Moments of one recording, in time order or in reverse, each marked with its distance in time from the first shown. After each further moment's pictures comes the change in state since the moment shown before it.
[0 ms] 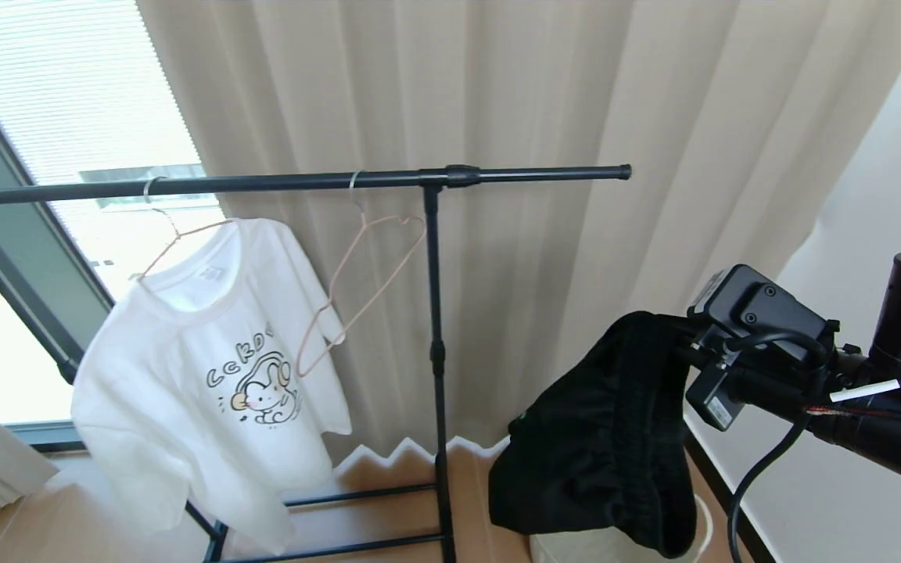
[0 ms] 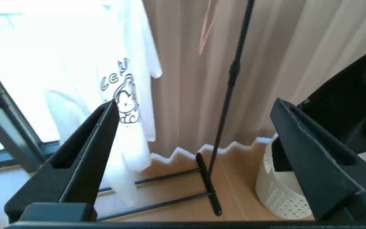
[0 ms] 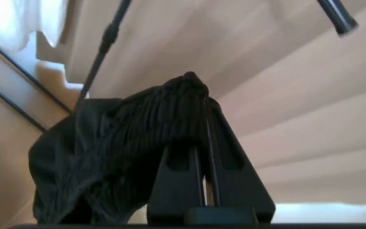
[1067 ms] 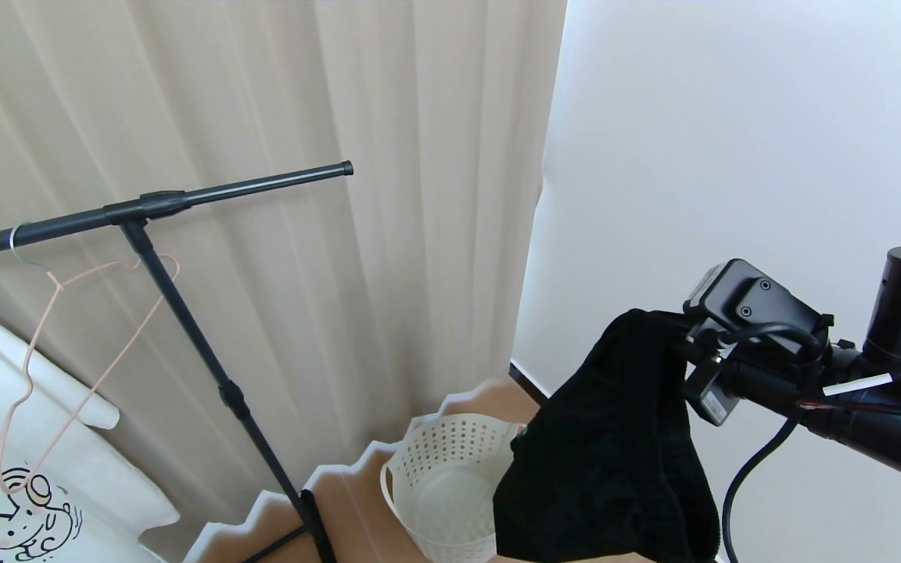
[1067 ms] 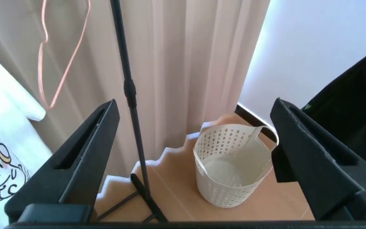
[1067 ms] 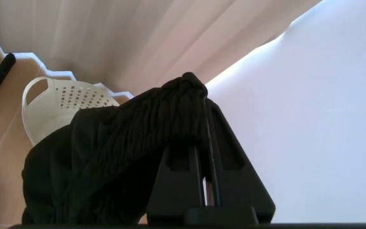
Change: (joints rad) left arm 0.000 0.000 0.000 0.002 0.002 0.000; right arm 0.000 0.014 -0.017 0.000 0.000 0.008
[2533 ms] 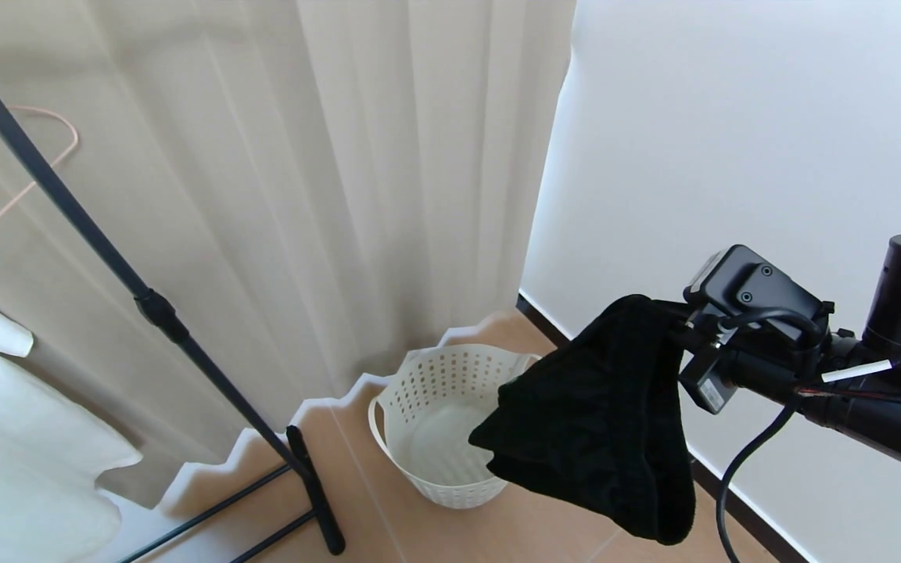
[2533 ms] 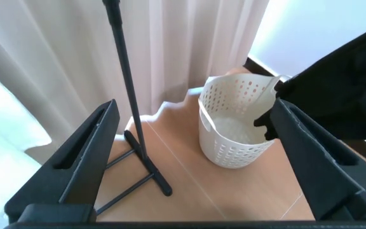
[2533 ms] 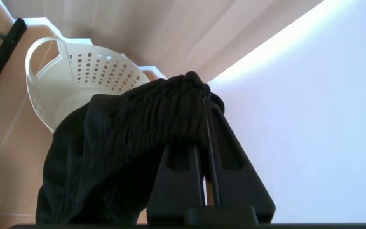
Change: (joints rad) left arm 0.000 0.000 0.000 0.002 -0.002 -0.004; right arm -0.001 0.004 -0.025 0.000 -0.001 0.007
